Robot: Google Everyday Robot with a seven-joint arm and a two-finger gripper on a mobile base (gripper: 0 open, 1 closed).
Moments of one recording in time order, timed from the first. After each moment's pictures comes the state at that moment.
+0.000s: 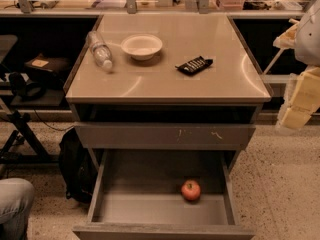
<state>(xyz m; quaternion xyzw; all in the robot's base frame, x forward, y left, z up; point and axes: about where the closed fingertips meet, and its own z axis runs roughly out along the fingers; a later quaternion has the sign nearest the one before) 0.438 -0.217 0.976 -0.60 0.78 -0.03 0.16</state>
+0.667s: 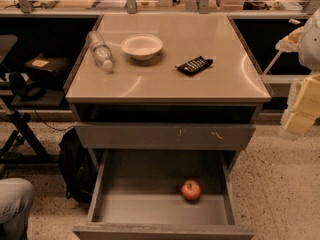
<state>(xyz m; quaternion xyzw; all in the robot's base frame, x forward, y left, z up) 0.433 -0.216 0.973 -0.61 0.78 -0.03 0.16</state>
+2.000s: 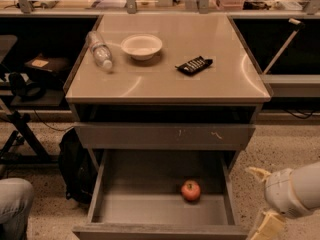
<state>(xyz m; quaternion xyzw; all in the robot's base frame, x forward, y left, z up) 0.347 -0.230 0.668 -0.57 0.78 0.16 0.21</state>
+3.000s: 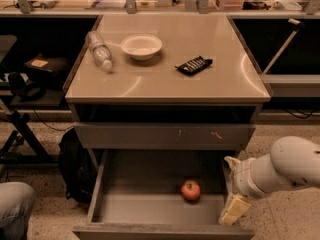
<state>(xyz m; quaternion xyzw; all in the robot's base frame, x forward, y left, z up) 0.413 -0.195 0.613 -0.58 0.78 0.10 0.20</state>
